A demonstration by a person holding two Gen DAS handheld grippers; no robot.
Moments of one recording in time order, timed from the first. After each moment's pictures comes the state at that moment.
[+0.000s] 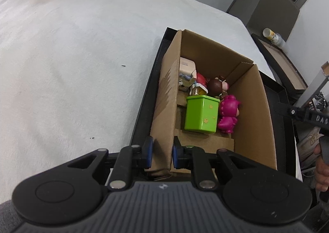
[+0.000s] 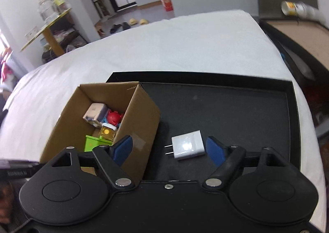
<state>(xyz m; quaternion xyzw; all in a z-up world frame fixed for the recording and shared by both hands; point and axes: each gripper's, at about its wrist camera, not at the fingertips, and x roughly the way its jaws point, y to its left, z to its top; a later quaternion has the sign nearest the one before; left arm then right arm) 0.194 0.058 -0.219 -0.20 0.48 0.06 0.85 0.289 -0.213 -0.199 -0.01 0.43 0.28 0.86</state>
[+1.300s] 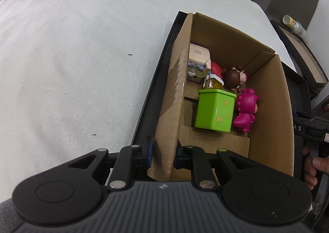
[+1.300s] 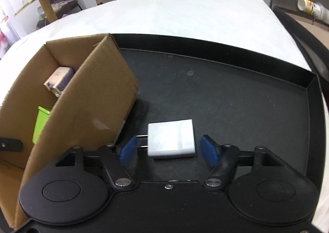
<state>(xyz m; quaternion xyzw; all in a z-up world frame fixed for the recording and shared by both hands) 0.221 0.047 -0.234 -0.18 0.53 0.10 0.82 0.306 -0.208 -0.259 -0.07 0.46 0.28 0.84</state>
